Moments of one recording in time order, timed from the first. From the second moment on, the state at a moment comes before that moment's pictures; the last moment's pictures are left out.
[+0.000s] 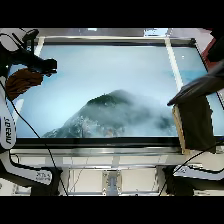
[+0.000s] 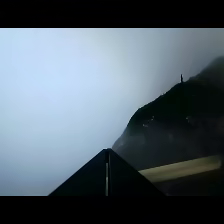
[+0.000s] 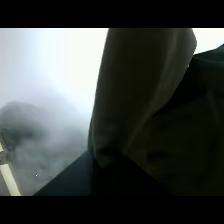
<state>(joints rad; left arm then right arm) 0.07 -1.61 1.87 1.25 -1.41 -1.42 -0.67 -1.38 1.86 -1.13 1.64 1.57</state>
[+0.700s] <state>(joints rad) 0.07 -1.61 1.87 1.18 -1.44 -1.42 -0.88 -1.14 1.72 -1.34 1.83 1.48</state>
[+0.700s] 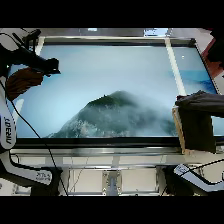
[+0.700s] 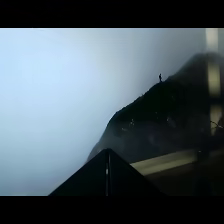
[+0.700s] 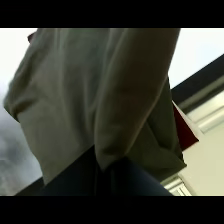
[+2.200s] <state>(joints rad) -0.05 -1.61 1.87 0.94 -1.29 -1.45 0.05 -1.24 1.26 -1.04 0.83 1.34</state>
